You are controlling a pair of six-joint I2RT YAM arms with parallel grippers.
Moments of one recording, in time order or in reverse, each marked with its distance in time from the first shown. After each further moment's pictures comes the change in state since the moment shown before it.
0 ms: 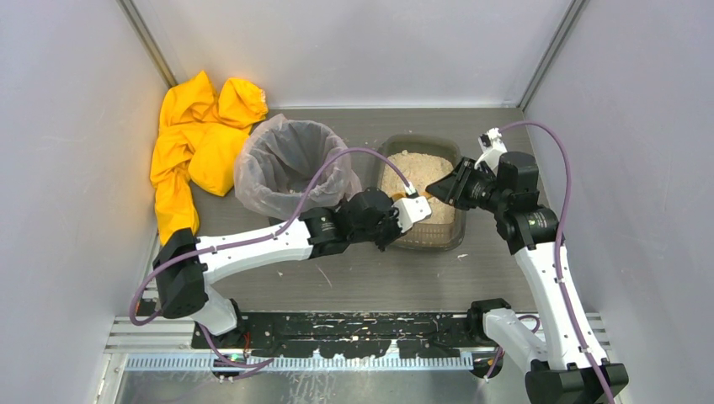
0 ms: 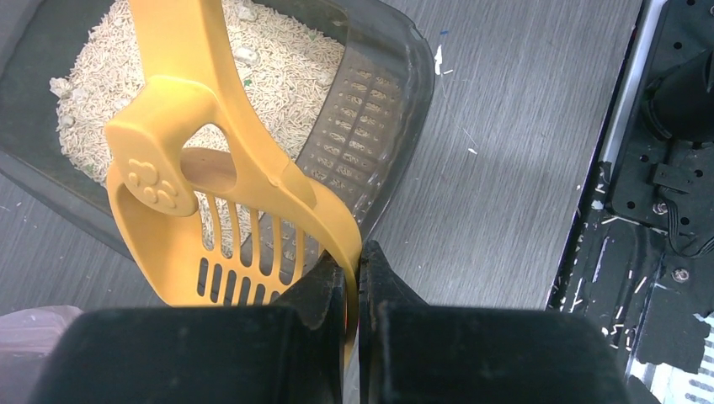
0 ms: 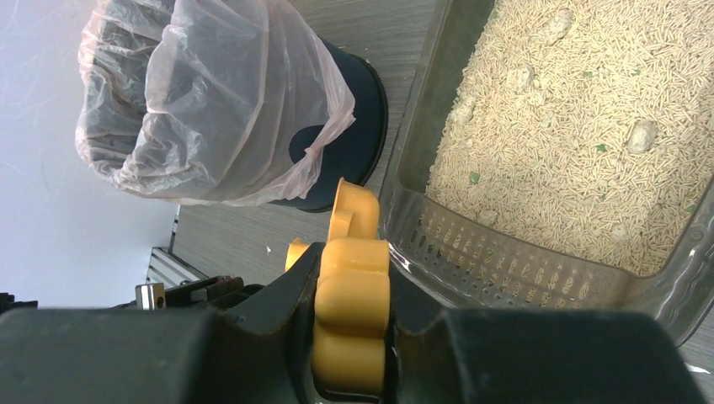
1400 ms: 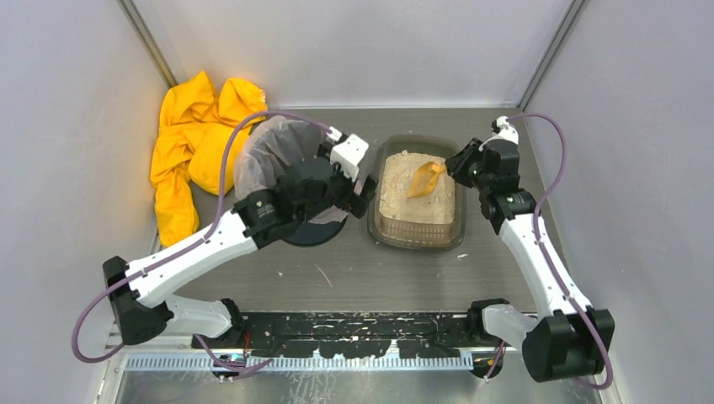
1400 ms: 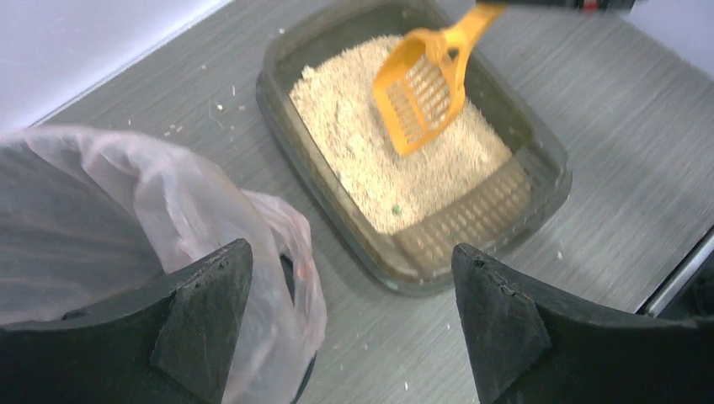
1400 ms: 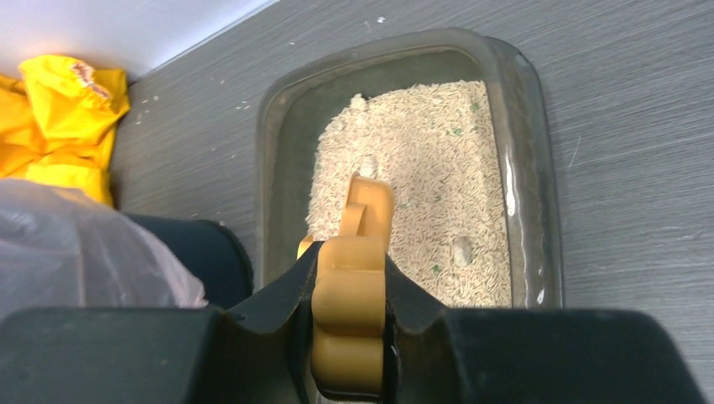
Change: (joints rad) left arm 0.130 -0.304 0.004 -0.114 -0.299 -0.210; right arm -0.003 0.167 -0.089 0.327 0.435 0.037
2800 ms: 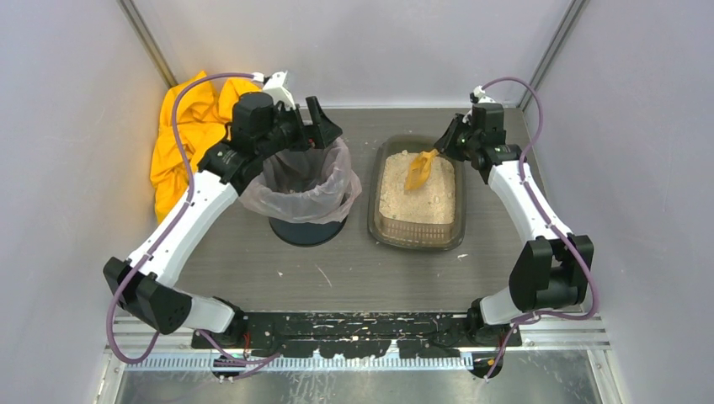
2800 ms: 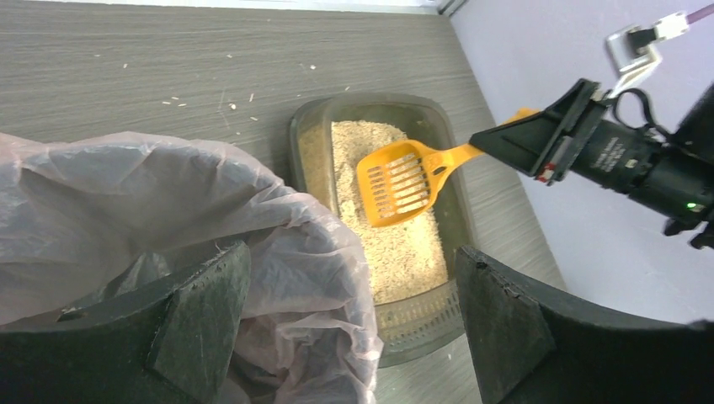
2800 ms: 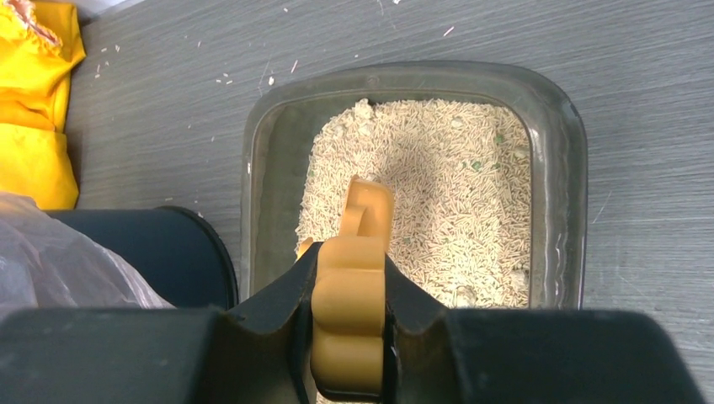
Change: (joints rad) left arm 0.530 0.133 0.232 -0.073 0.426 -0.428; right arm -0.013 0.418 0.351 -0.113 -0.084 -0.122
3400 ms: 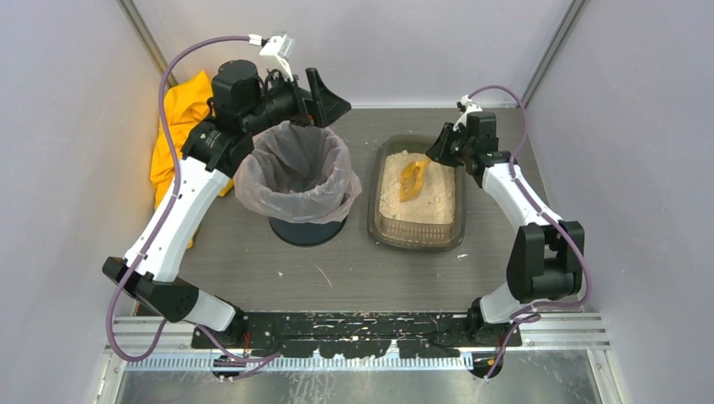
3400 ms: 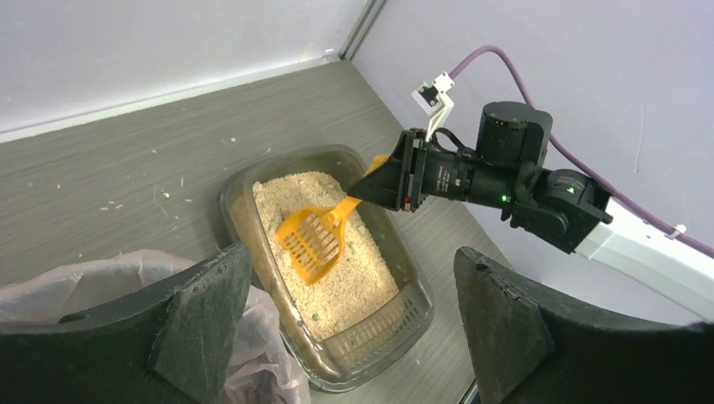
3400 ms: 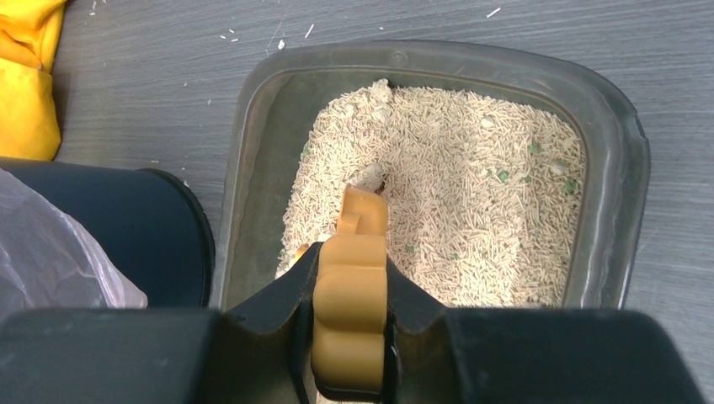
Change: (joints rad) left arm -0.002 0.075 0.327 -0.070 0.189 0.067; right arm -0.006 0.054 -0.098 0.129 -0.124 -0.102
